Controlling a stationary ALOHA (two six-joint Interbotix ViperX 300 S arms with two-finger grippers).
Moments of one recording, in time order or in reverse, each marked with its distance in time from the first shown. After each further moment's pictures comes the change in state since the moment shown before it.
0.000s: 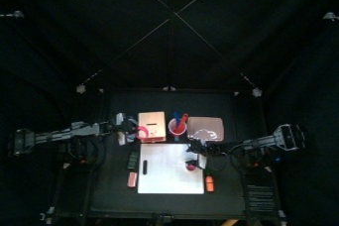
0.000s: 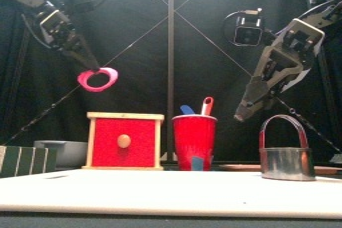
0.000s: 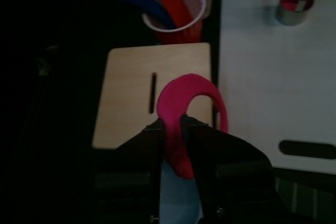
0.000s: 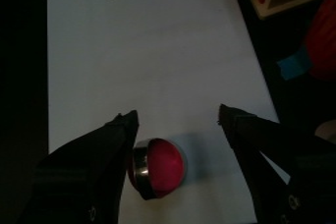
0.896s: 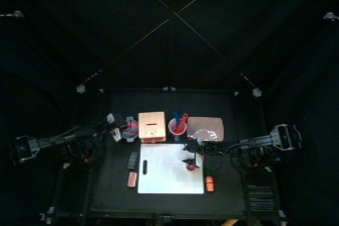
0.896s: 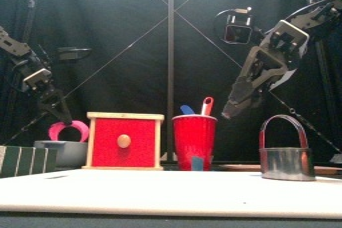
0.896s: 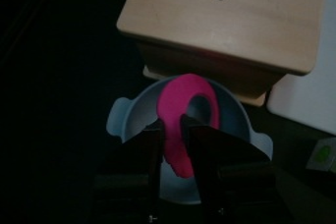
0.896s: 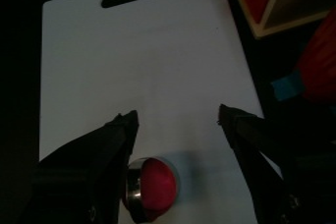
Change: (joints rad) left arm 0.120 0.235 0.181 -0.032 -0.201 0.003; right arm -0.021 0.029 -0.052 -0.052 -0.002 -0.003
